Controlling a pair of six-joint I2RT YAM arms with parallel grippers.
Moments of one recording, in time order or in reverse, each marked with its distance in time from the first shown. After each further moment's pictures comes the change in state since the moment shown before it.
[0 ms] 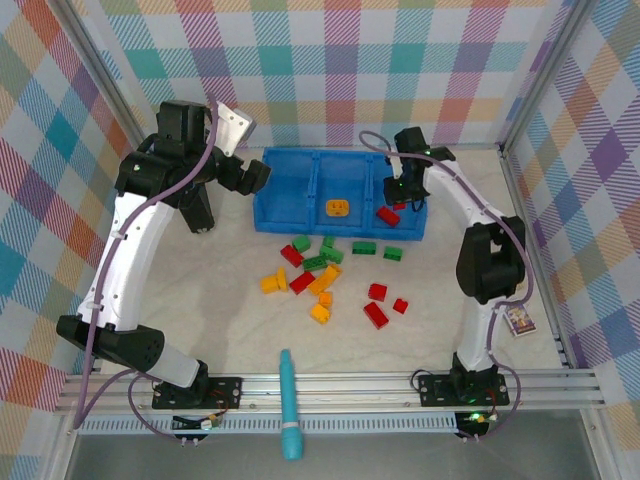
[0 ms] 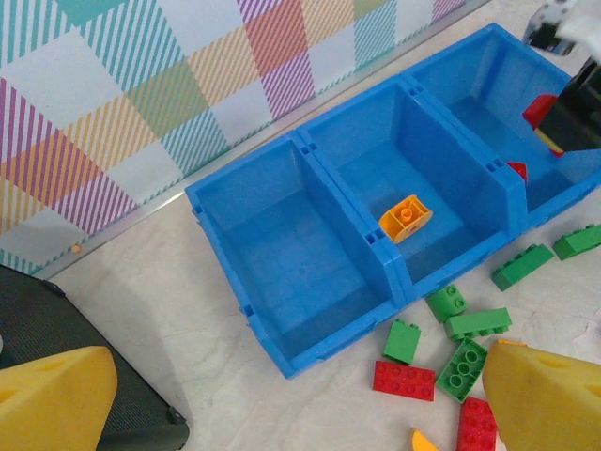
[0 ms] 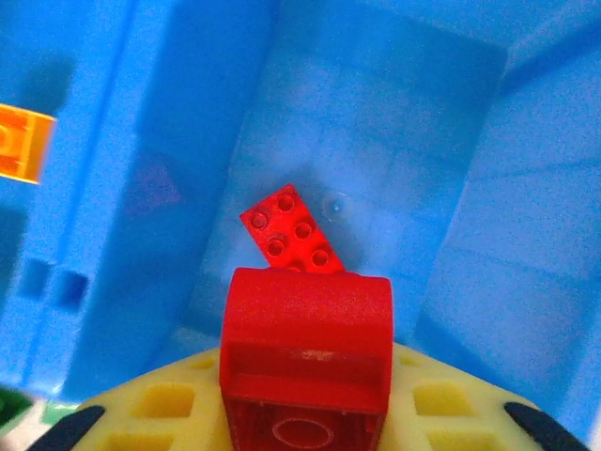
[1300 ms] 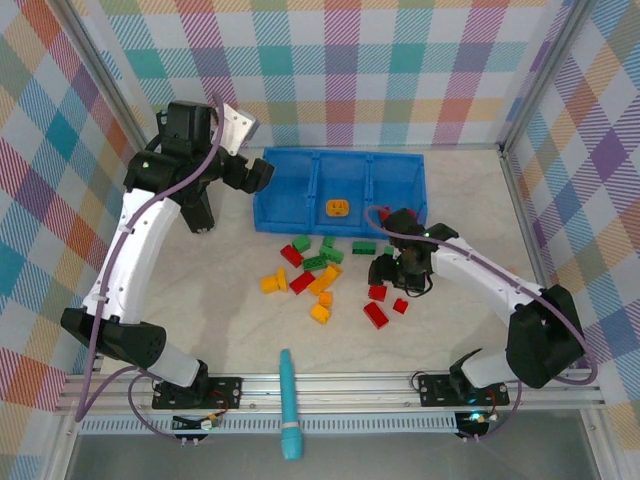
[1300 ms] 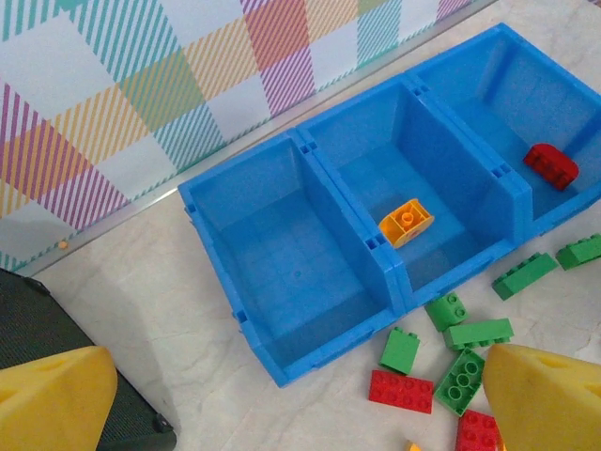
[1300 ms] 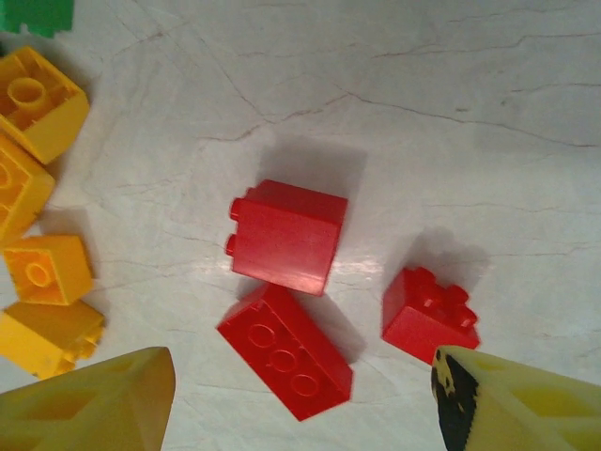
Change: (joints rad) left arm 0.000 0.023 -0.037 0.048 0.001 -0.030; right arm 0.278 -0.584 -0.768 0.014 -0.125 0.665
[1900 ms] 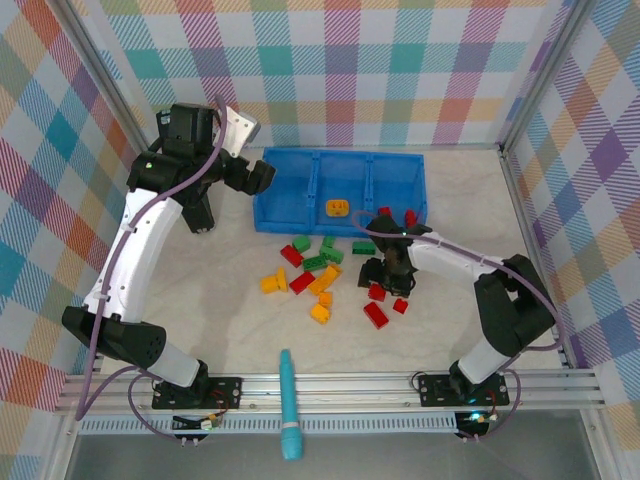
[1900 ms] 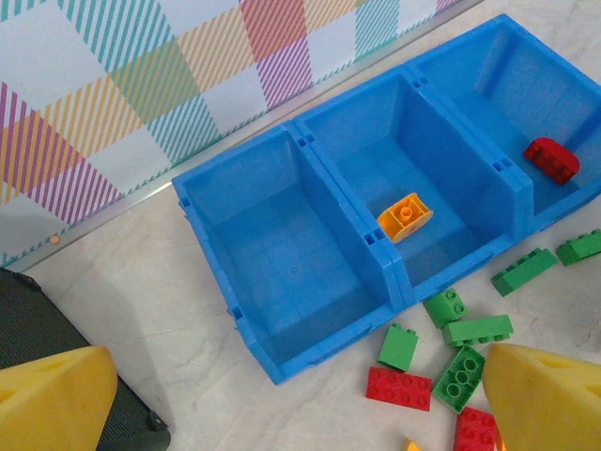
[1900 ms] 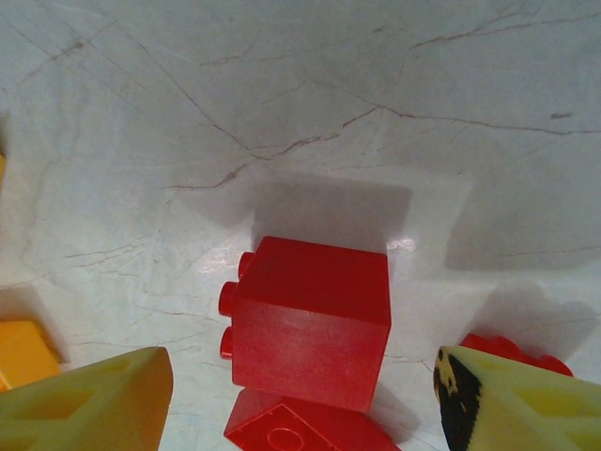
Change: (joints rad) left arm 0.000 0.000 -0.023 0.012 0.003 -0.003; right arm 0.037 0.203 0.000 0.104 -0.010 0.111
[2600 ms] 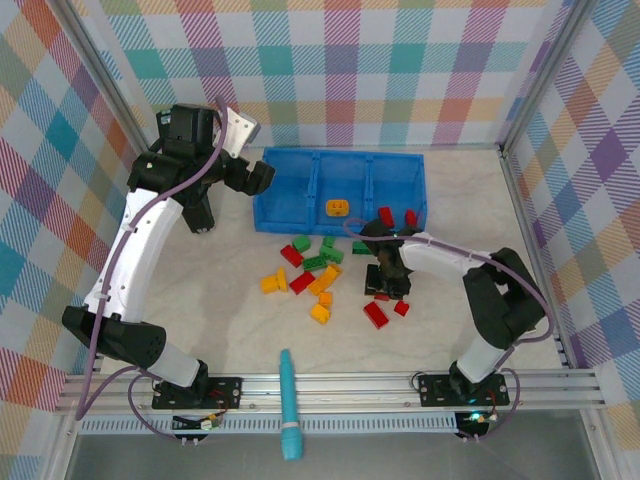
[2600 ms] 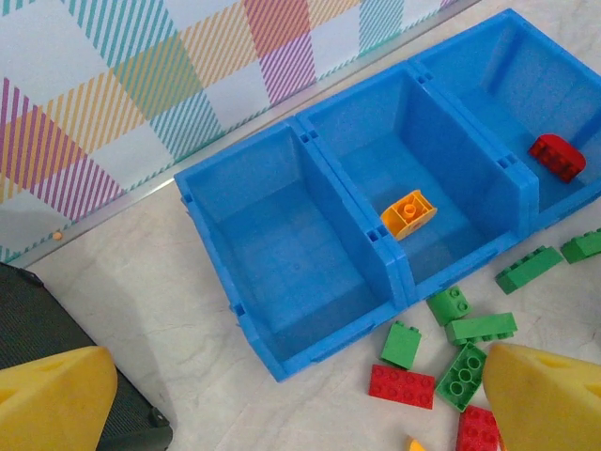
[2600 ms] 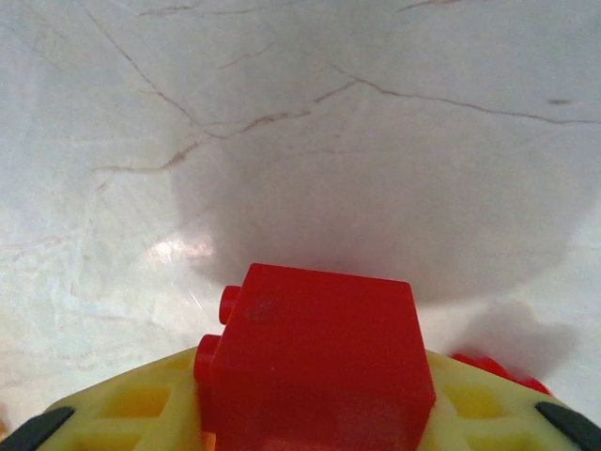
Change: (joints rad) left arm 0.000 0.000 -0.006 0.000 -0.008 0.000; right arm 0.026 0.032 0.016 -0.058 0.068 -0.056
